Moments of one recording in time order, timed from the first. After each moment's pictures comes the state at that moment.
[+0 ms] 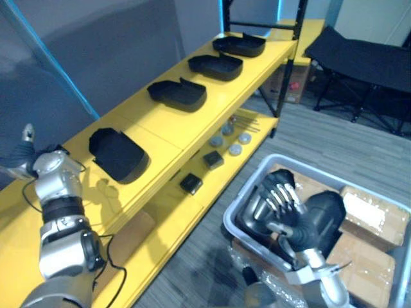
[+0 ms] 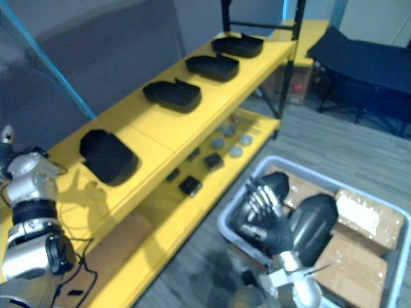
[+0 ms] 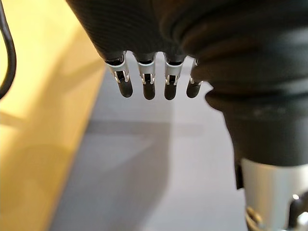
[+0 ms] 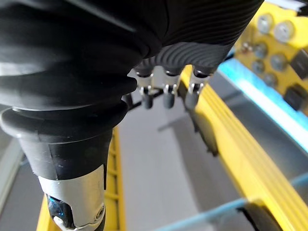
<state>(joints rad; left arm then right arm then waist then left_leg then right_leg) -0.74 0.57 0.51 0.65 -0.33 0.09 0.96 0.44 -0.20 0.11 -0.37 0.46 -0.29 0.21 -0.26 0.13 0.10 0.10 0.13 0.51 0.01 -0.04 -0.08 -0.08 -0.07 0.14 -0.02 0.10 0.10</state>
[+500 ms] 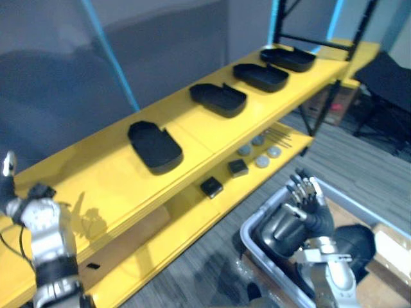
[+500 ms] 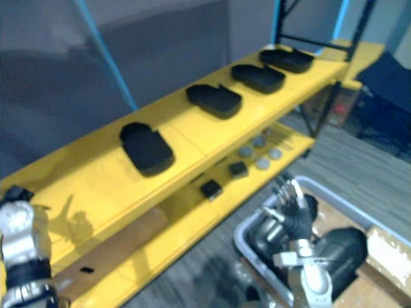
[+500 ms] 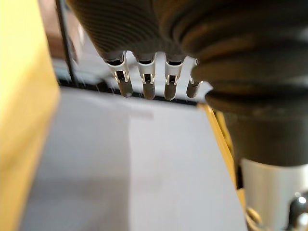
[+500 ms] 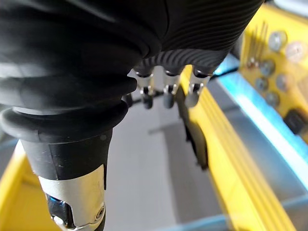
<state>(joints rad) -0.01 0.28 0.54 0.07 -0.21 -0.15 0.82 0.29 -0.20 -0.03 -0.21 0.36 -0.26 0.10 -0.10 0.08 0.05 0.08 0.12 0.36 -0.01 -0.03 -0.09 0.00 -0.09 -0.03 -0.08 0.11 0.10</state>
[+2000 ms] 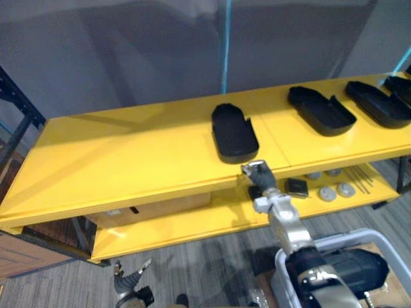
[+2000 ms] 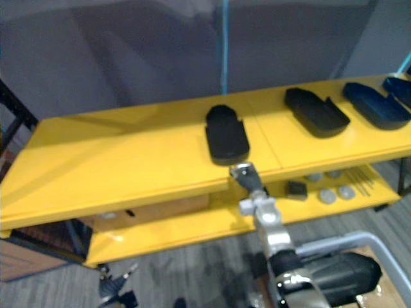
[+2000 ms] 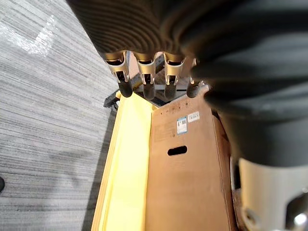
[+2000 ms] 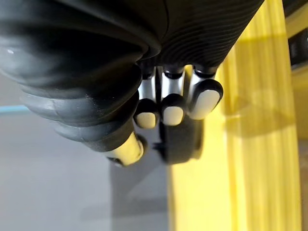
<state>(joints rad) 0.27 0.01 0.09 0.58 -0.15 -0.17 0.44 -0.40 -0.18 0.14 0.54 0.22 -0.20 0.02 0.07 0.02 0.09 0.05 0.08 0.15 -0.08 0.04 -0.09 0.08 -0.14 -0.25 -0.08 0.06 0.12</state>
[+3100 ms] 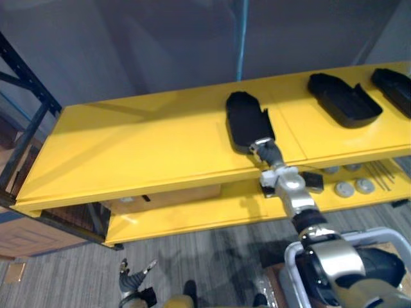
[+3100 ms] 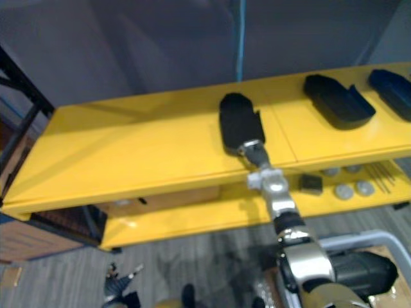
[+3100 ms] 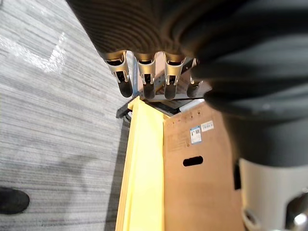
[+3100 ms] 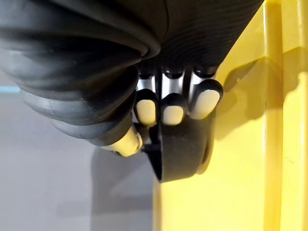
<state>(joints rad) 0.27 0.03 0.06 0.62 -0.16 -0.20 0.43 -0.73 -0.26 0.10 0.90 0.22 -0.21 0.10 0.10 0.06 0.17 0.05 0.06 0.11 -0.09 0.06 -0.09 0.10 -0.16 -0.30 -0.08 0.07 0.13</state>
